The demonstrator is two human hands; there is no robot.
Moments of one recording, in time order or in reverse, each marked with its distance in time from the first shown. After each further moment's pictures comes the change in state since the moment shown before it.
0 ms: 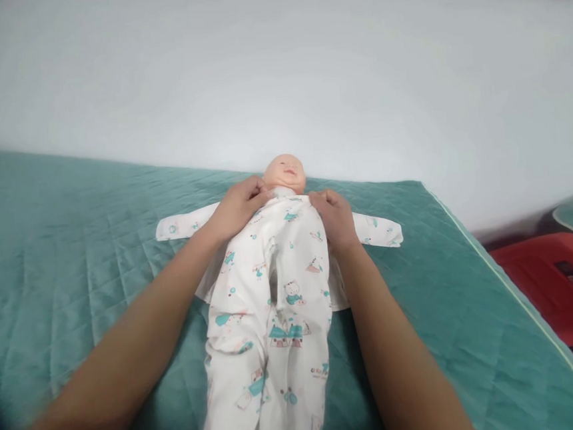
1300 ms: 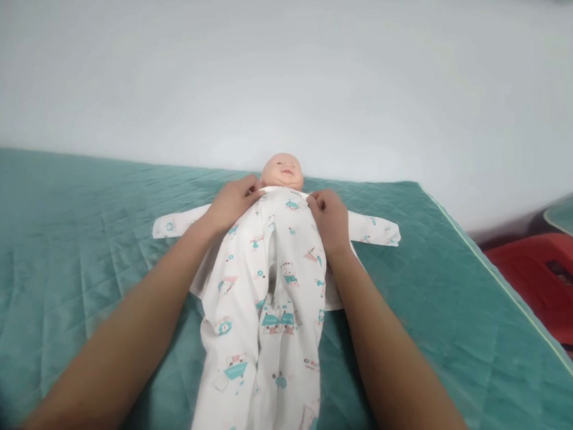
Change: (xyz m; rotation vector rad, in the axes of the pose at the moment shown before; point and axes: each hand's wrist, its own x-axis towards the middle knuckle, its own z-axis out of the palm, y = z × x) left_hand 0.015 -0.032 -0.001 0.240 0.004 -0.052; right_hand 0.000 0.013 -0.001 -0.443 0.095 -0.225
